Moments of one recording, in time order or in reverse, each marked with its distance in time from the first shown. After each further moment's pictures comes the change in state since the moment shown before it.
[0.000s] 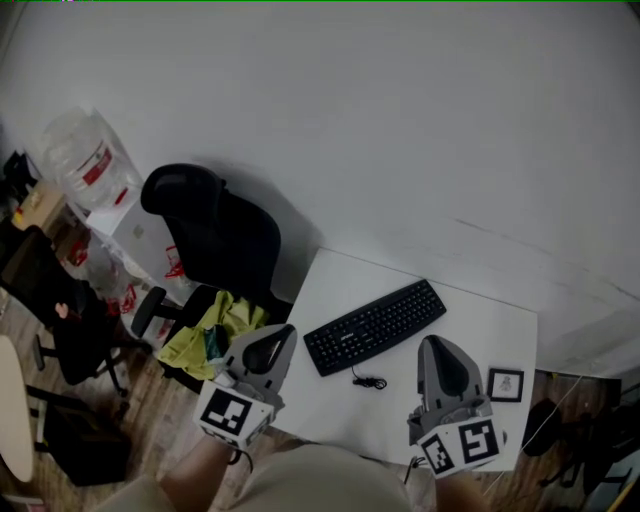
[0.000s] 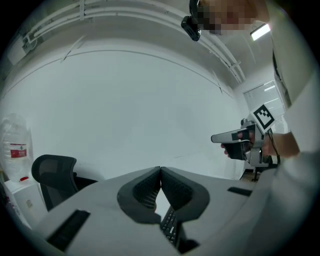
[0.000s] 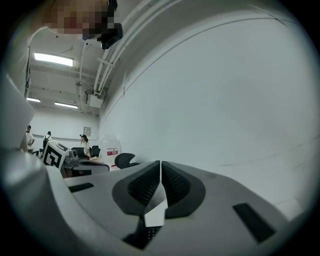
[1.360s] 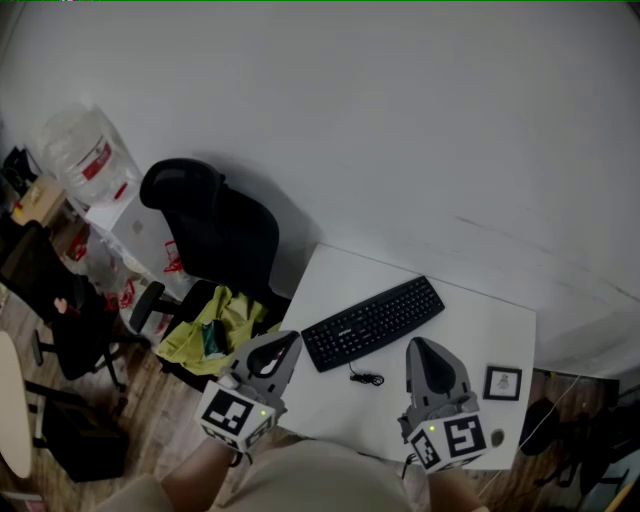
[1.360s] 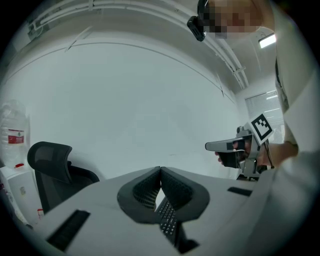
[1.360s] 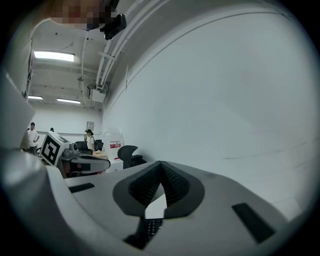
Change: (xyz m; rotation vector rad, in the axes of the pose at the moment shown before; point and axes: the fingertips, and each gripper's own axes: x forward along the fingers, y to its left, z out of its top) left arm -0.002 -0.016 -0.017 -0.084 0.021 -0.033; right arm 0.005 0.007 -0.026 -0.023 0.067 0.030
